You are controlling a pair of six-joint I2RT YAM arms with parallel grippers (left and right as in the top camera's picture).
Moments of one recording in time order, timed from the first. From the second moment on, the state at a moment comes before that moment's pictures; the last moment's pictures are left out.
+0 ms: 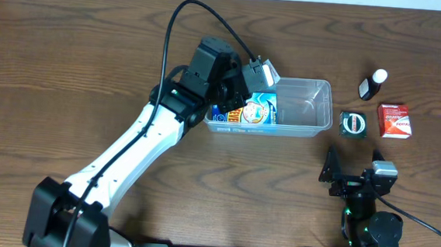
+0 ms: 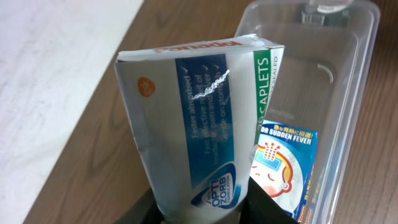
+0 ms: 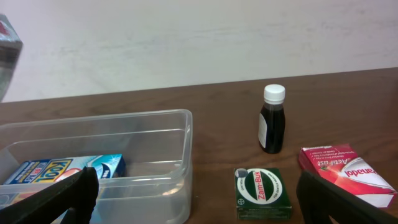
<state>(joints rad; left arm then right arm) -0.52 1.60 1.23 -0.34 0.26 0.68 0.09 0.01 0.01 -0.06 0.06 0.16</state>
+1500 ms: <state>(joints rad) -0.47 1.78 1.23 -0.40 0.14 0.87 0.09 0.01 0.01 -0.06 0.06 0.16</state>
